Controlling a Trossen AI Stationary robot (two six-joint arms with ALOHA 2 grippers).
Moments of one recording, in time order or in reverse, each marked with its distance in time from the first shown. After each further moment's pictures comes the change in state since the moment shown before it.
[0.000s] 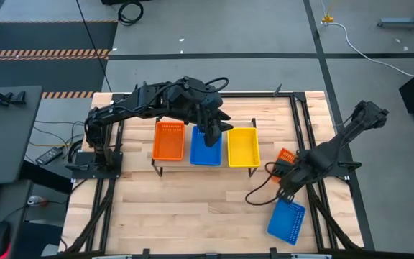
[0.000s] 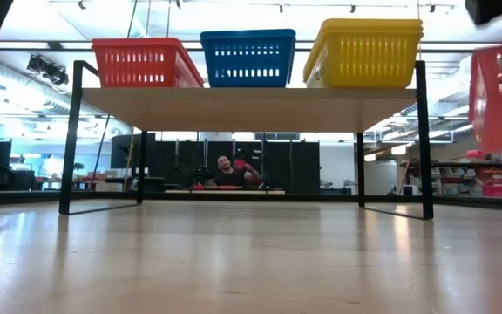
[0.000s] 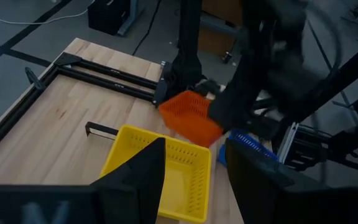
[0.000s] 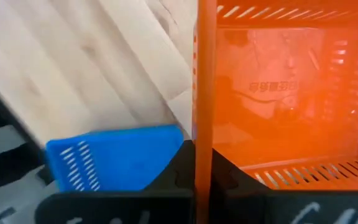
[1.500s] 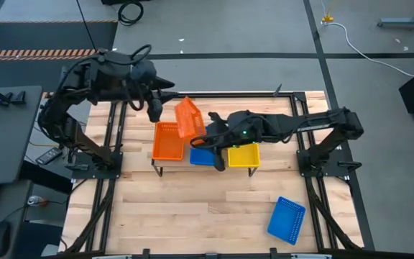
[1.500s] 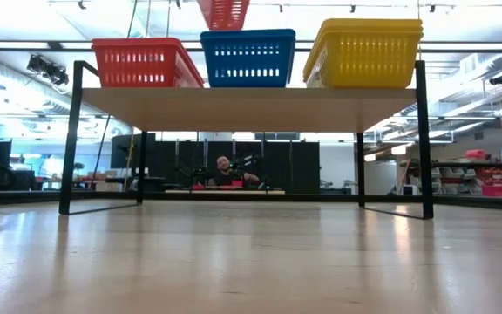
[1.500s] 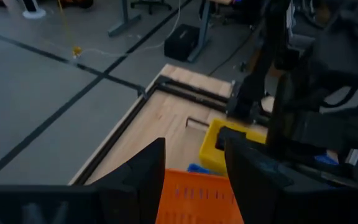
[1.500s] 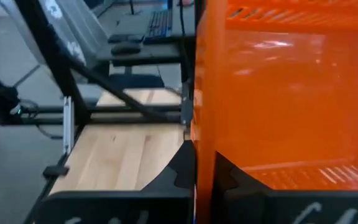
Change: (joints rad) left arm 0.067 -0.333 0.007 -0.299 -0.240 0.089; right arm -0.550 0.430 0.551 0.918 0.012 -1.216
